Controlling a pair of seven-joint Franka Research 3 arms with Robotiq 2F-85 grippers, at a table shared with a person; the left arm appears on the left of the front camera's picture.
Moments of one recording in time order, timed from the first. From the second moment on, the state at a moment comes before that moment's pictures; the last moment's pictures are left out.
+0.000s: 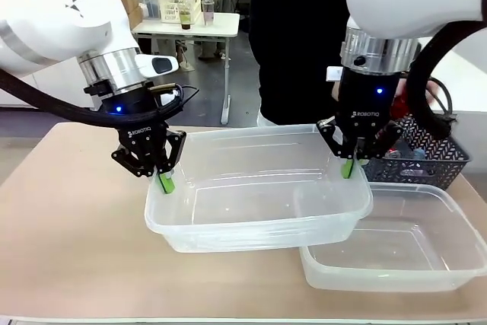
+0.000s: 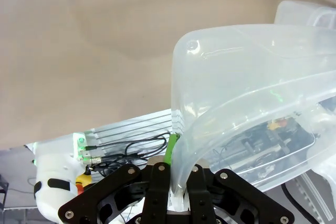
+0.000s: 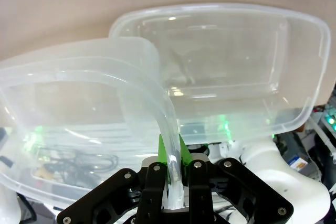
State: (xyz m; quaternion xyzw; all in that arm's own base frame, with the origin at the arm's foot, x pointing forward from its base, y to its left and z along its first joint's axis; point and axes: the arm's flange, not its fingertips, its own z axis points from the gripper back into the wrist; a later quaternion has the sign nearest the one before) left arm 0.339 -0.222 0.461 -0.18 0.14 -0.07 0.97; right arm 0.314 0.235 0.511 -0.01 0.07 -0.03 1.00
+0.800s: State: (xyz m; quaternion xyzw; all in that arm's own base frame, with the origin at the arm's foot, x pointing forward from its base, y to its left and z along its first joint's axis) left arm 0.339 -0.222 0.461 -0.18 0.14 -0.07 0.97; right arm 0.314 0.235 0.511 -0.01 0.07 -0.03 1.00
